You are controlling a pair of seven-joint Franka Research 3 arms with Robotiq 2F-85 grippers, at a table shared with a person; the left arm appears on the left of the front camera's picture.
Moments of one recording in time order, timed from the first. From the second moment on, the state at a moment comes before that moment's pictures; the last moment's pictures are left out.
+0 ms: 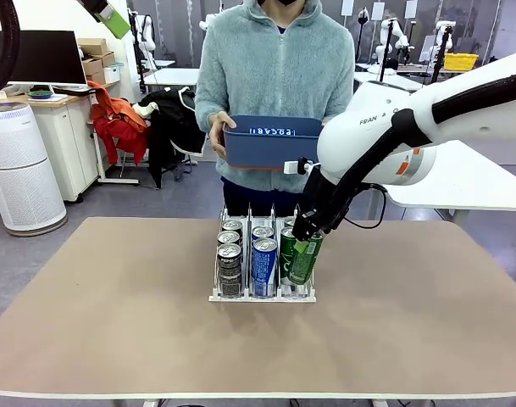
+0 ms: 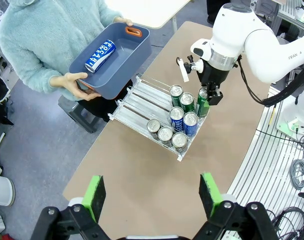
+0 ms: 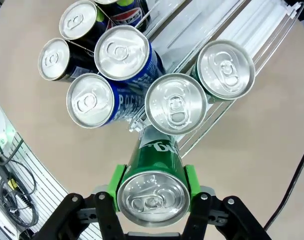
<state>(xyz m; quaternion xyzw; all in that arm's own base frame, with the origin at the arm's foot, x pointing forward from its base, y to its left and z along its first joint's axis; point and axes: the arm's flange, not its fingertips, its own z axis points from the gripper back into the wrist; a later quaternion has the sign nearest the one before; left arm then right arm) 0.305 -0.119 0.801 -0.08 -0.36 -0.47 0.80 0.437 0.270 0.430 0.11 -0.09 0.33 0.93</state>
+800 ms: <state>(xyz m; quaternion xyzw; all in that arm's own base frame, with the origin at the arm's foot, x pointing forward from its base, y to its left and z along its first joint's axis) 0.305 -0.119 0.801 -0.08 -0.36 -0.47 0.80 0.444 0.288 0.394 0.08 -0.08 0.37 0.92</state>
